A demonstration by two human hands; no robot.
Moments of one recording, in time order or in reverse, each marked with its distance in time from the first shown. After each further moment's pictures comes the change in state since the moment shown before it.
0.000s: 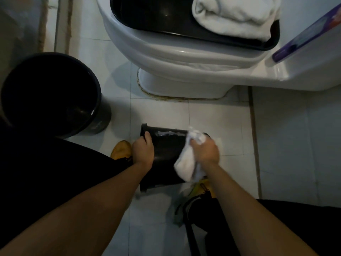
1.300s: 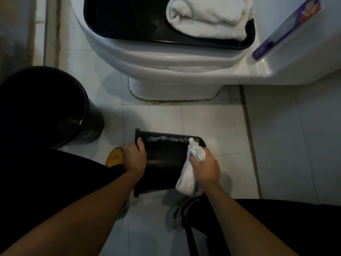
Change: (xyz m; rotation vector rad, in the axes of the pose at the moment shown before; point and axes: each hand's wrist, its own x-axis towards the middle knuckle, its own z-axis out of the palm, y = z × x) left_hand -0.009 0.004 -0.001 0.181 0.026 0.072; right_hand -0.021 0.058 0.004 0.155 0.052 -0.022
